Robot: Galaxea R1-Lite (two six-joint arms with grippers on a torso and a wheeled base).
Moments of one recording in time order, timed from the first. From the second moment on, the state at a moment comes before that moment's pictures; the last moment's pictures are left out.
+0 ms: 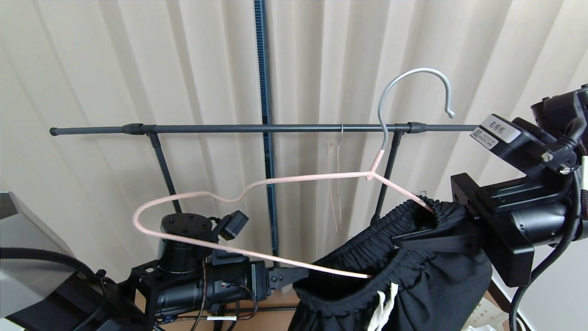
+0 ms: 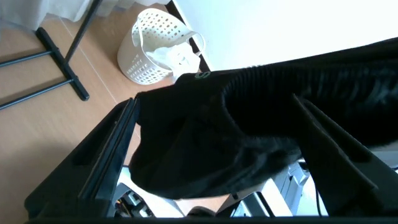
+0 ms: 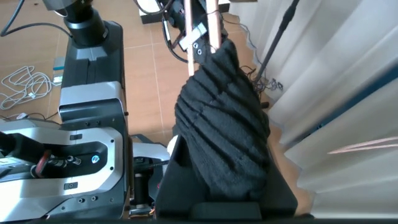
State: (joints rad) left arm -0.58 1.91 -0.47 -1.00 -0.48 -0.58; right arm 0.45 1.46 -1.07 0.29 0.83 -0.46
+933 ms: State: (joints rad) left arm -0.66 1.92 -0.45 -1.00 -0.44 -0.58; right arm 0.44 1.44 -1.07 0.28 0.84 -0.46
